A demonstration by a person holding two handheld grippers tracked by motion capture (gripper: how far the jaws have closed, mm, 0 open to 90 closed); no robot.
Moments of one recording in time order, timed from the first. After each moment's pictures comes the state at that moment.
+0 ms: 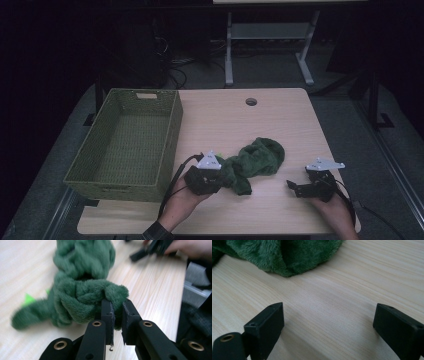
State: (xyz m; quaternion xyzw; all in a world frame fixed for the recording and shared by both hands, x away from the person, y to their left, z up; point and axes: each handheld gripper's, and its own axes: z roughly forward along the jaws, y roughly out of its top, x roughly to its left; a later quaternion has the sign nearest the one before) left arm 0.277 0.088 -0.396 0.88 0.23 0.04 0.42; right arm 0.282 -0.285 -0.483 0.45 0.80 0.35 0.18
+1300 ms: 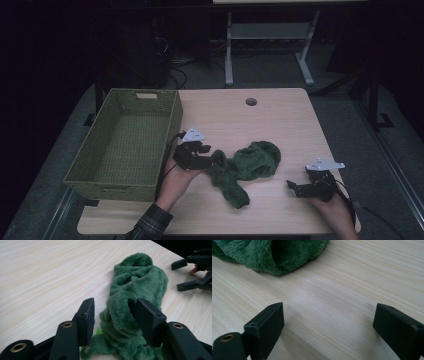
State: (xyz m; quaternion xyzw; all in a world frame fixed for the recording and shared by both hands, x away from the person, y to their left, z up) left arm 0.327 0.118 -0.382 0.83 0.35 0.11 0.43; right arm 0.282 -0.285 -0.483 0.45 0.80 0.35 0.18
